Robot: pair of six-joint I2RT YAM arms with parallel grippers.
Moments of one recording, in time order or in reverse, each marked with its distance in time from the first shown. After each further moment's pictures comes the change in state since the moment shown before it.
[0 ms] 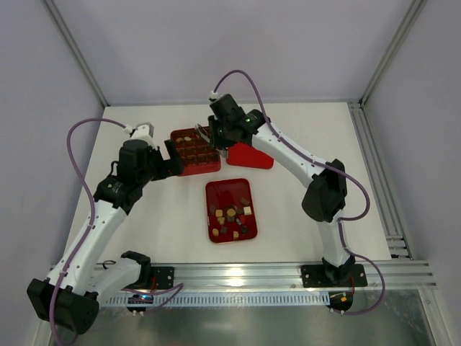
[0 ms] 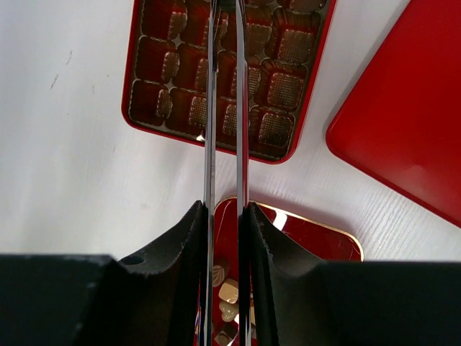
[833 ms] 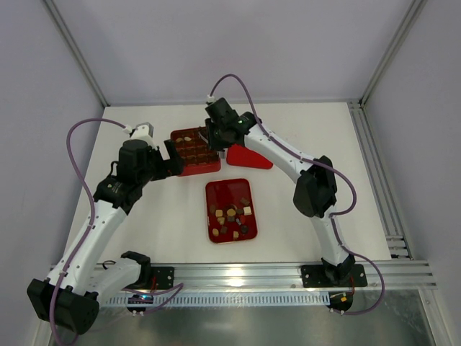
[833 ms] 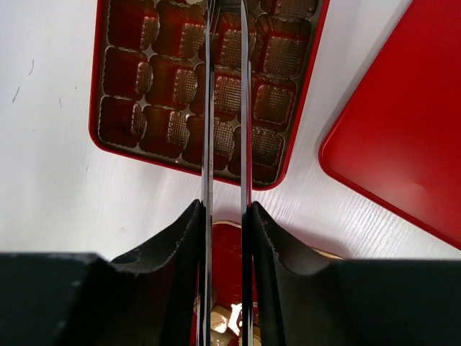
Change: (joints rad) left arm 0.003 0.000 0.000 0.000 0.000 0.000; right arm 0.003 0.111 0.041 0.027 0.028 -0.011
